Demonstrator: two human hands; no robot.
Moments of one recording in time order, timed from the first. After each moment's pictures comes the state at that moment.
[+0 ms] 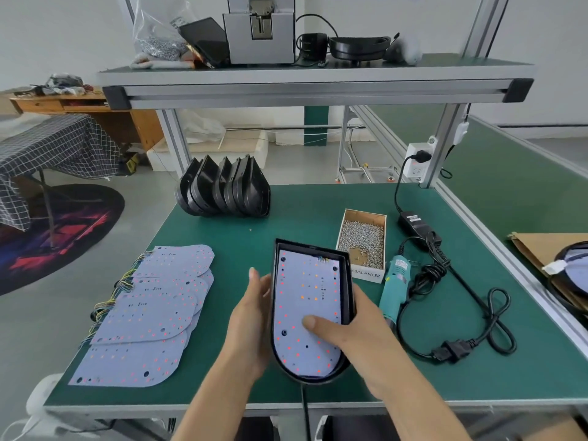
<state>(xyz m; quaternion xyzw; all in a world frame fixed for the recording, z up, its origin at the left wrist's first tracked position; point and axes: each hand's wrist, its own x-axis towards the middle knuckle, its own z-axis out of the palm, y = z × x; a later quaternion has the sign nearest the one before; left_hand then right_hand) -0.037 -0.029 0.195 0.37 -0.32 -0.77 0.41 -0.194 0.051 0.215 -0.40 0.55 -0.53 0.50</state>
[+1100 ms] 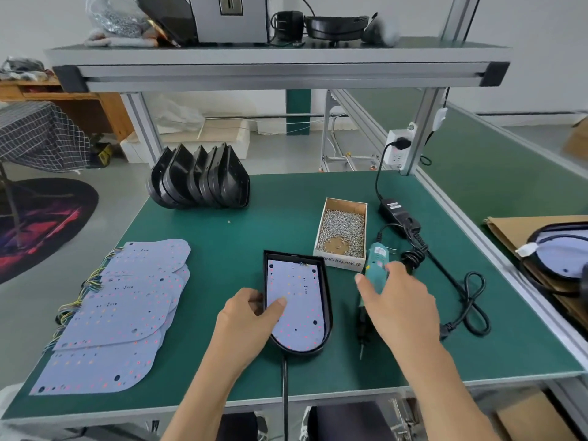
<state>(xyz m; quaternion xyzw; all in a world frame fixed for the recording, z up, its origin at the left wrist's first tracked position) -0.038 -0.022 0.176 0.62 -0.58 -0.44 0.29 -0.264 0.039 0.202 -0.41 0.89 -0.21 0.05</state>
